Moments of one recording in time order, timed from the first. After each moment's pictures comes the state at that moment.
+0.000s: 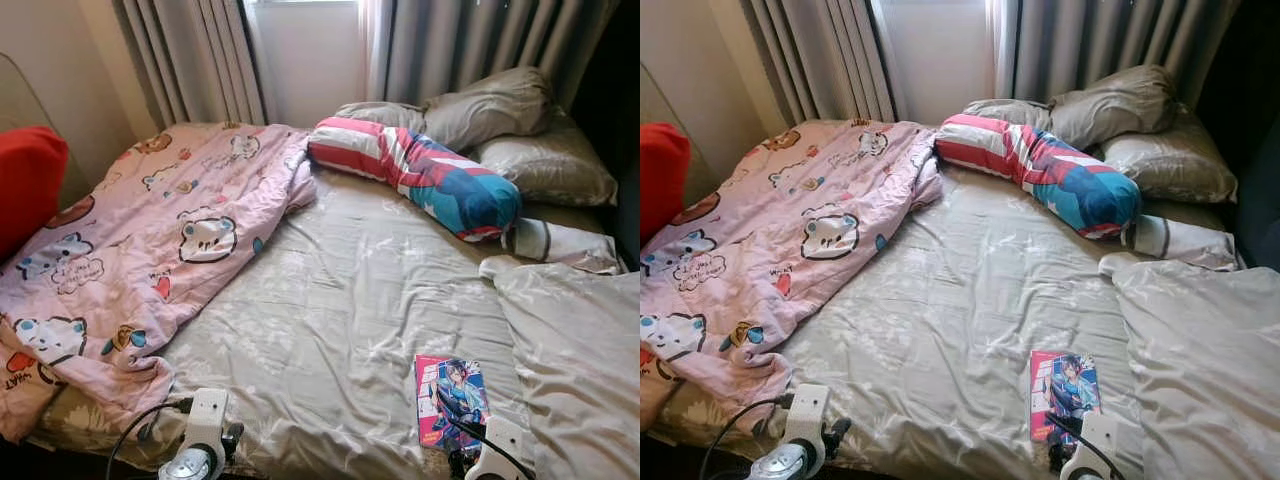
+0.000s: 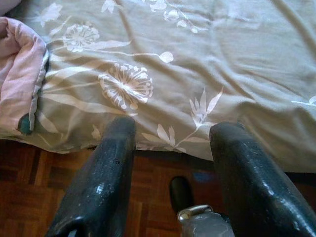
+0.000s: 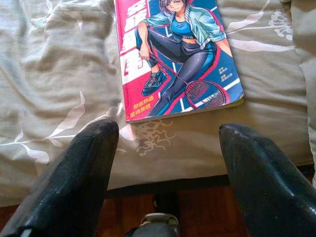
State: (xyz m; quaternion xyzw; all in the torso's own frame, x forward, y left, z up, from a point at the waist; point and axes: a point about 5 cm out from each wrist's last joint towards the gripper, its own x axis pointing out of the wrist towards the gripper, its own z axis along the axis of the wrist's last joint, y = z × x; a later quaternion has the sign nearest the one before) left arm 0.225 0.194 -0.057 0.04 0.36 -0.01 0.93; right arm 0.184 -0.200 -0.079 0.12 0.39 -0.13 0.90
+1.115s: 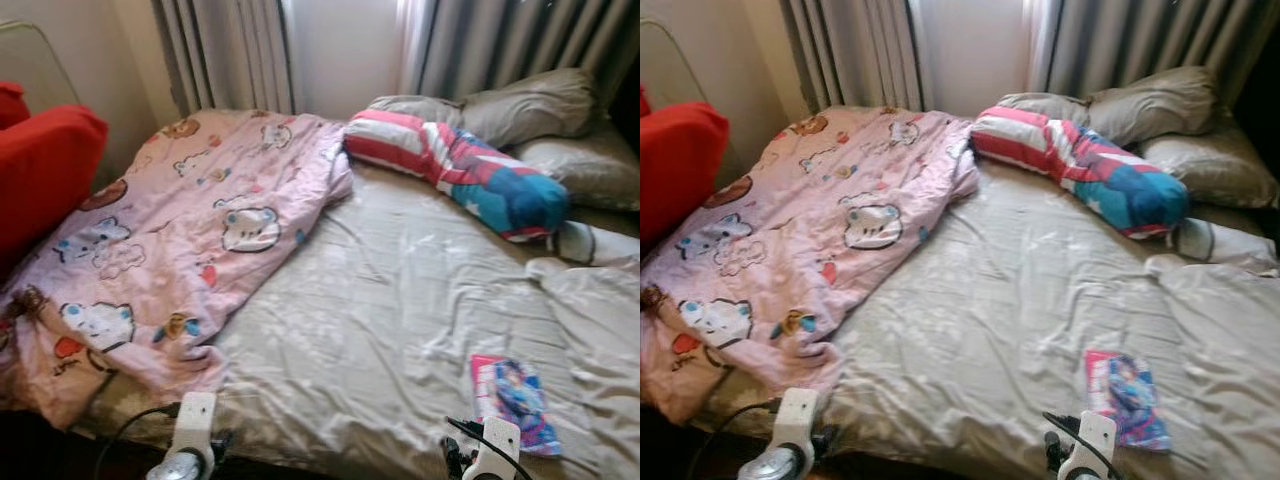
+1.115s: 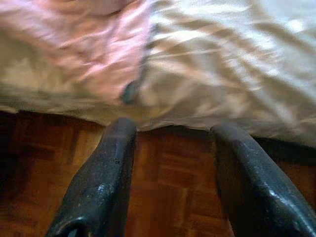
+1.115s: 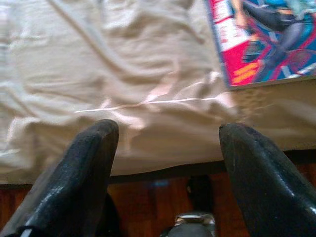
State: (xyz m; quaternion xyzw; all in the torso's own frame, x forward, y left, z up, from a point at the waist) left arm 0.216 0.214 -0.059 0.05 0.37 0.02 0.93; right arm 0.187 -0.196 -0.078 0.12 0.39 -0.13 0.90
